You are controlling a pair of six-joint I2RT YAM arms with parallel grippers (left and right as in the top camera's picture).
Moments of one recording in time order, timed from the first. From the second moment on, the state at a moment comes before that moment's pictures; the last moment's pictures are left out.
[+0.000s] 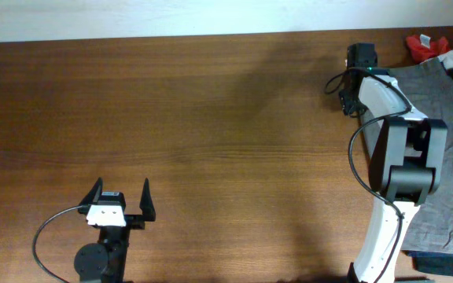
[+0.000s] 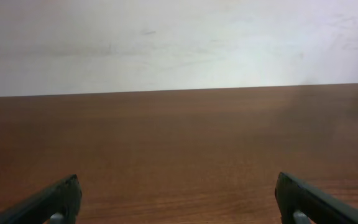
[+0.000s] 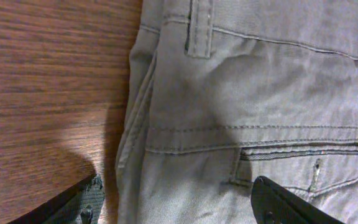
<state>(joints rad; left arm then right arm) 0.07 0.01 0.01 -0.06 0.12 0.01 -0.10 2.28 1.70 -0.63 0.48 -0.26</state>
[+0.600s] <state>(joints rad) 0.07 0.01 0.01 -0.06 0.12 0.01 -0.10 2.28 1.85 -0.79 0.53 -0.11</state>
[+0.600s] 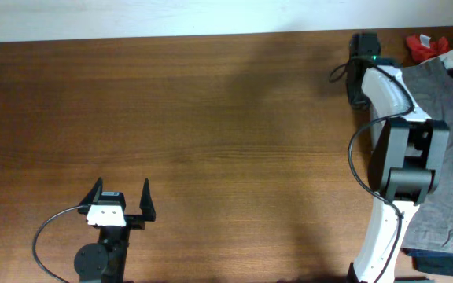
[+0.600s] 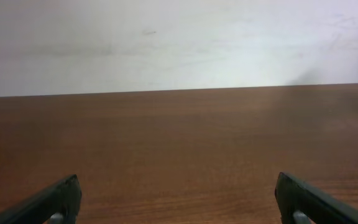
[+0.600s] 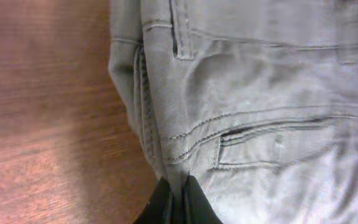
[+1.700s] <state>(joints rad) 0.07 0.01 0.01 -0.06 0.12 0.01 0.45 1.97 1.97 -0.94 0.27 0.10</state>
